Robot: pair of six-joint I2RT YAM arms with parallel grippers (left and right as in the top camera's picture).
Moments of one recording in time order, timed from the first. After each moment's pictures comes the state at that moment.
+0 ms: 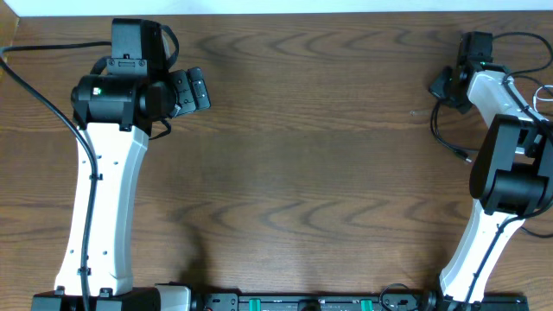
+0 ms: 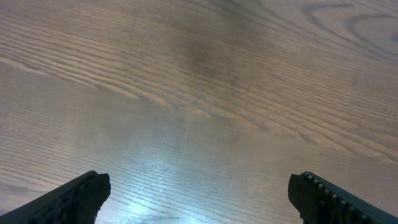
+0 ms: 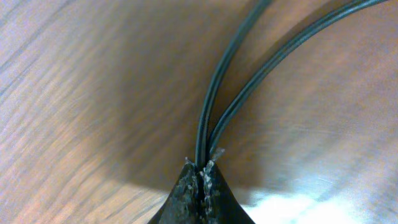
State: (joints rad) left arm -0.06 1.52 1.67 -1.18 -0.05 -0.29; right arm -0.16 2.25 1.64 -0.55 0.02 0.51
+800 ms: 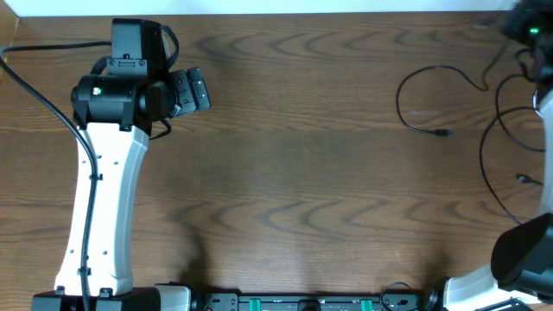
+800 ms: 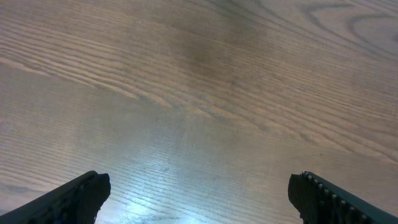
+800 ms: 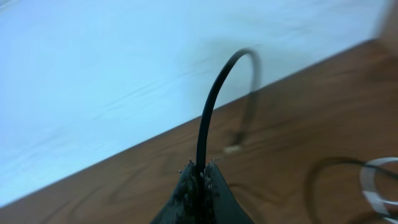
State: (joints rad) left arm -0.06 1.52 1.67 -1.18 -0.05 -0.29; right arm -0.30 1.74 1.68 -0.42 -0.10 0.30
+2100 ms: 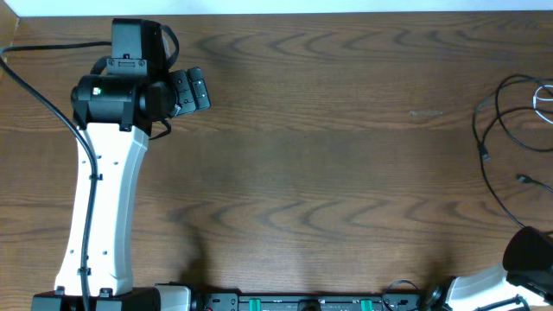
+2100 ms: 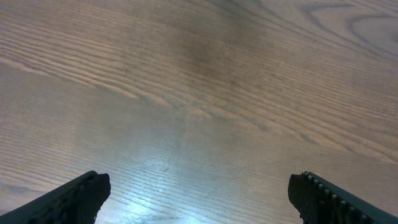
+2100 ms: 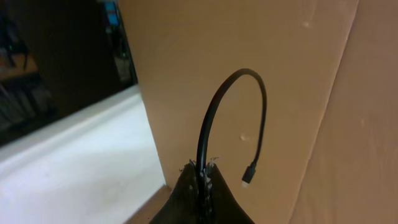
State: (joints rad) left arm -0.06 1.52 1.67 -1.18 -0.05 -0.29; right arm -0.50 1.76 2.29 -0.61 0.42 0.12
